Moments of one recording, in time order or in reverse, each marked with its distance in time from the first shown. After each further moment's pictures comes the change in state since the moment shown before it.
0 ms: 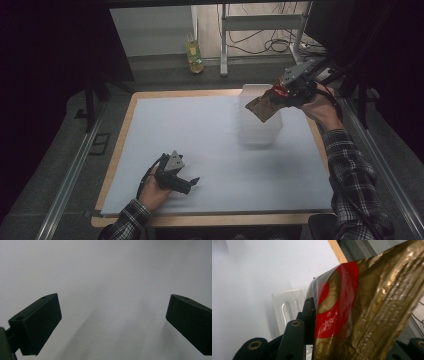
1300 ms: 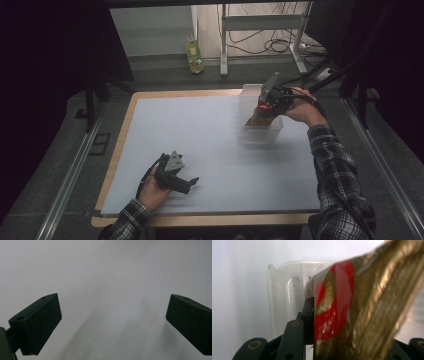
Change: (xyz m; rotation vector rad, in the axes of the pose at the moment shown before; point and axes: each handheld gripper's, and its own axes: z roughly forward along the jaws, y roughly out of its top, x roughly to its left) left arm 0.001 -0.001 0.000 0.013 0.020 0.019; right arm -0.001 0.000 0.081 0.225 0.186 -0.131
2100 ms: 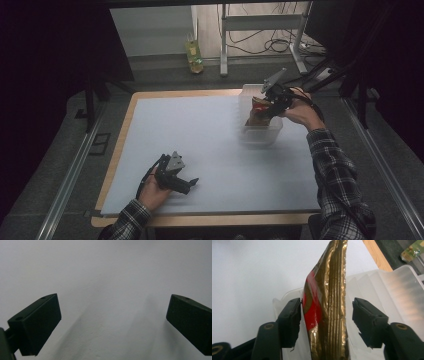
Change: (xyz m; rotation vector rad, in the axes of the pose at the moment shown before) left arm 0.002 -0.003 0.005 0.028 -0.013 -0.015; right arm 0.006 0.001 -0.009 -0.146 -0.034 0.227
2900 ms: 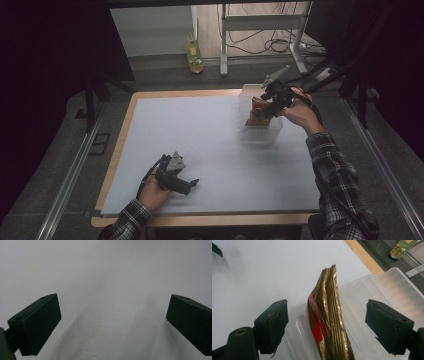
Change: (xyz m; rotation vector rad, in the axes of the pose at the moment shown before) left arm -0.001 0.000 0.001 0.013 -0.011 -0.001; right arm 0.010 0.008 -0.011 -0.073 -0.053 0.150
